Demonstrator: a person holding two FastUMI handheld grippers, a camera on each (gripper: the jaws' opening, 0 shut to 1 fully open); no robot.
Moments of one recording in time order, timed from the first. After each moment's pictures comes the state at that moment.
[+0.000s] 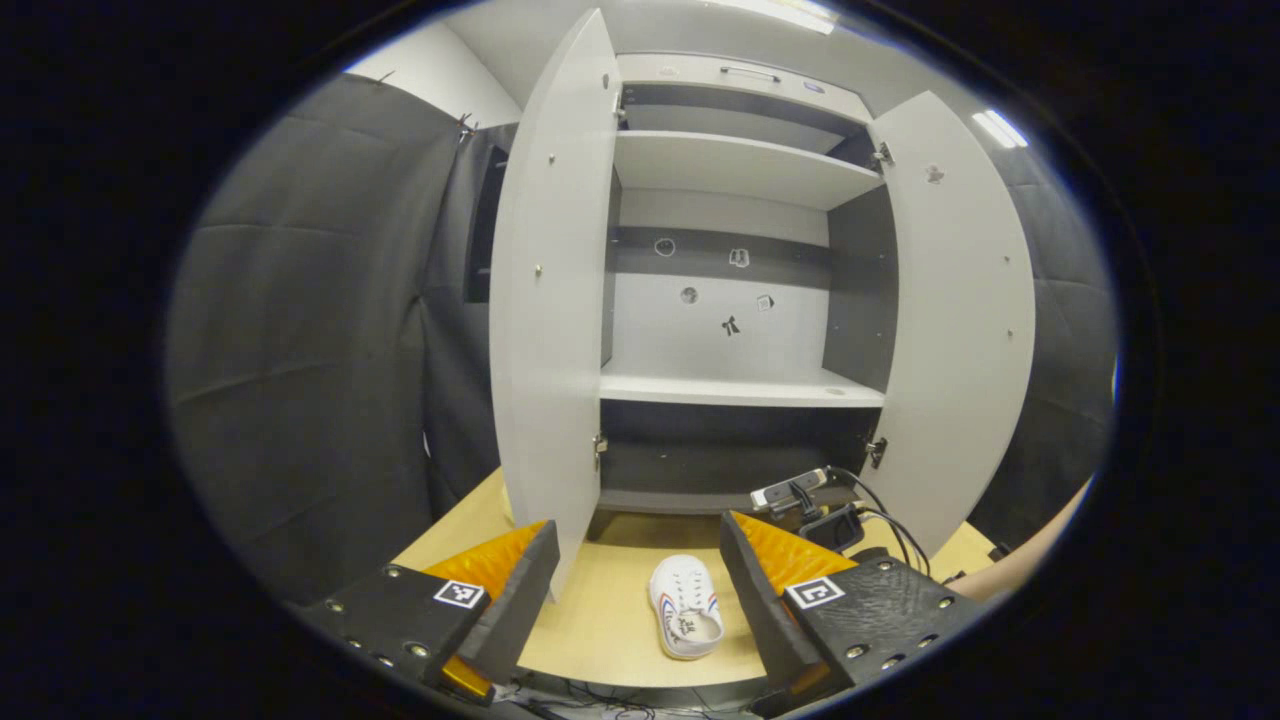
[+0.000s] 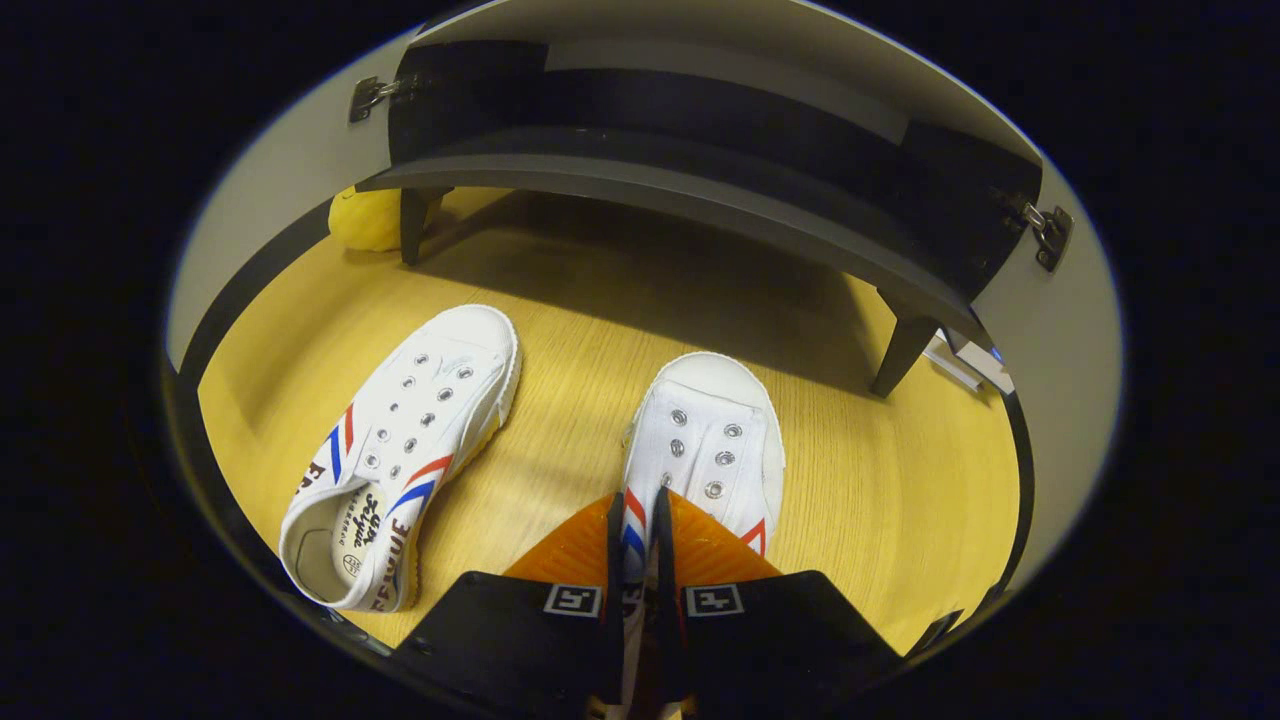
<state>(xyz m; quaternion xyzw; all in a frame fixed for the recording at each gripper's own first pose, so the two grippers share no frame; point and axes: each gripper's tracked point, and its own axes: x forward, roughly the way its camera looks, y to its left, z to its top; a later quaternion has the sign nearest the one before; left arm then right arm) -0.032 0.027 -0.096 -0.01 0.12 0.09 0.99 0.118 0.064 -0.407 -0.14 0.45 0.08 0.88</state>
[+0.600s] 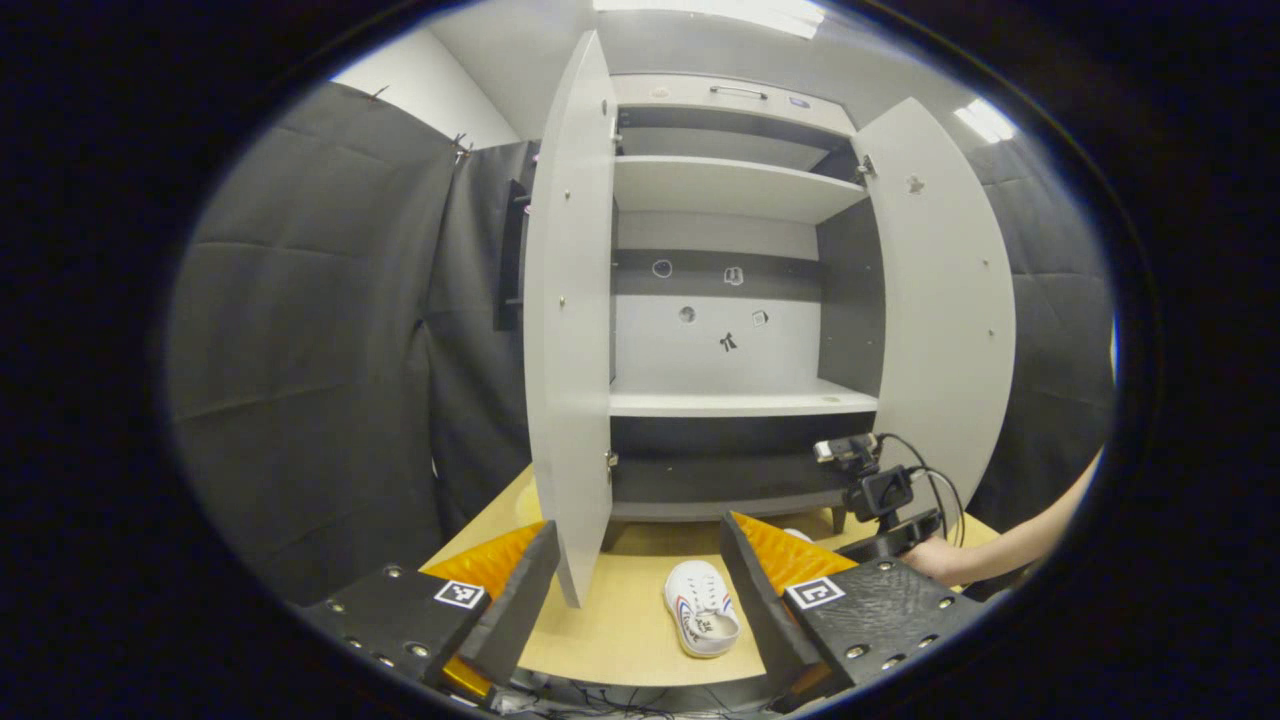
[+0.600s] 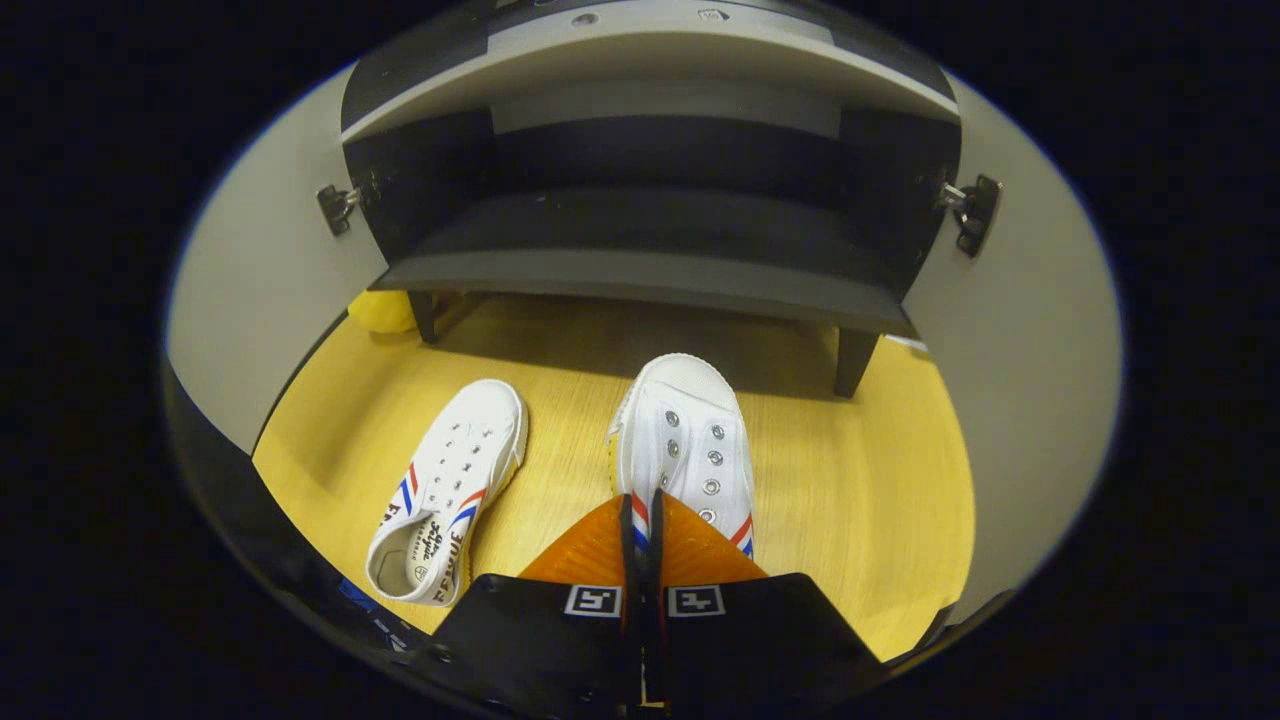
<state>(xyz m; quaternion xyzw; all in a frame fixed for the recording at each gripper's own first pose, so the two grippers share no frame) -0.058 0.034 -0.085 0.01 0.10 0.08 0.99 0.116 0.043 -0.321 -0.05 0.40 0.08 0.91</state>
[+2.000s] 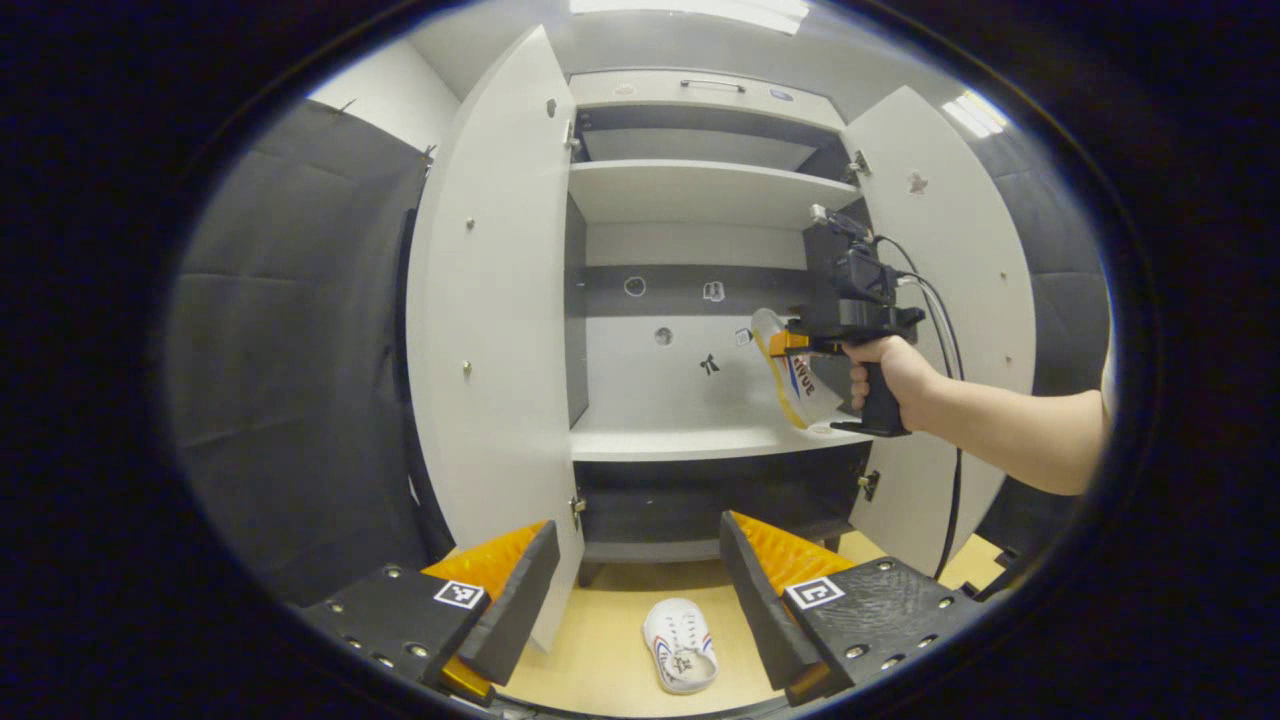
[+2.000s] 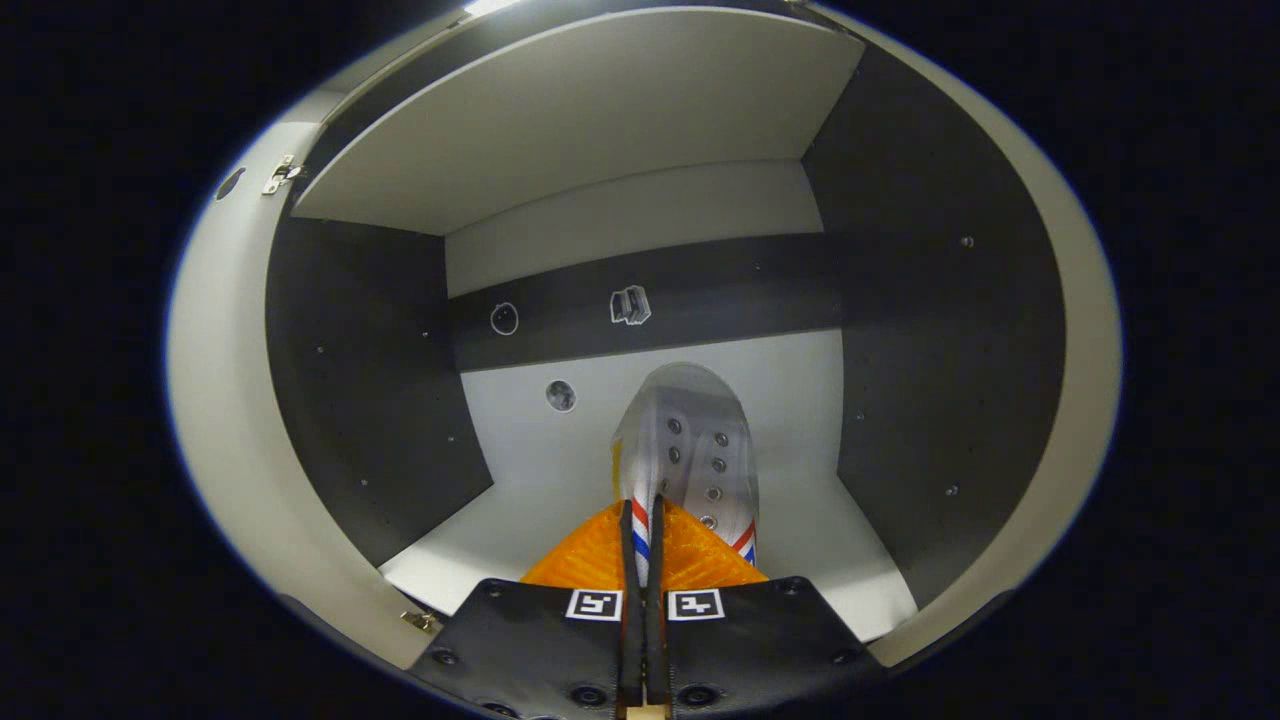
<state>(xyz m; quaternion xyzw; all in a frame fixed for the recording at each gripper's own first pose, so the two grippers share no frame) 0.025 0.010 -0.047 0.03 0.08 0.08 0.99 0.335 0.059 0.024 0.06 0.07 0.10 0.99</state>
